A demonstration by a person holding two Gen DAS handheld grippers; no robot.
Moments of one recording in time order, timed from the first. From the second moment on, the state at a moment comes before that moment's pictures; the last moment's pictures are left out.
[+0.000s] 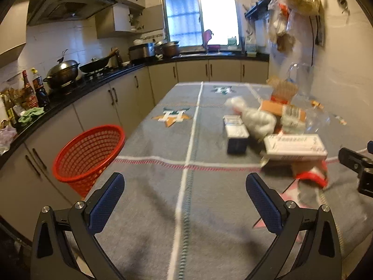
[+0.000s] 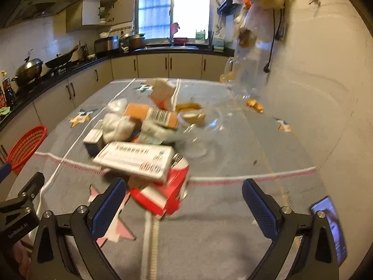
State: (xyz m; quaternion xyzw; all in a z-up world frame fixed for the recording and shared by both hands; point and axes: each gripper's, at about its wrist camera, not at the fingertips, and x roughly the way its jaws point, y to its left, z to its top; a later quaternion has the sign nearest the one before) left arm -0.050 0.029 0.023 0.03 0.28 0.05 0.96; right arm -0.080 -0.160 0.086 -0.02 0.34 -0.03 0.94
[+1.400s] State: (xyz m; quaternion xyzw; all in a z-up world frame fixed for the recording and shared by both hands) left arm -0.090 0.042 0.016 0.05 0.30 0.06 0.95; right arm -0.082 -0.155 0.060 -0.04 0.36 0.00 0.93
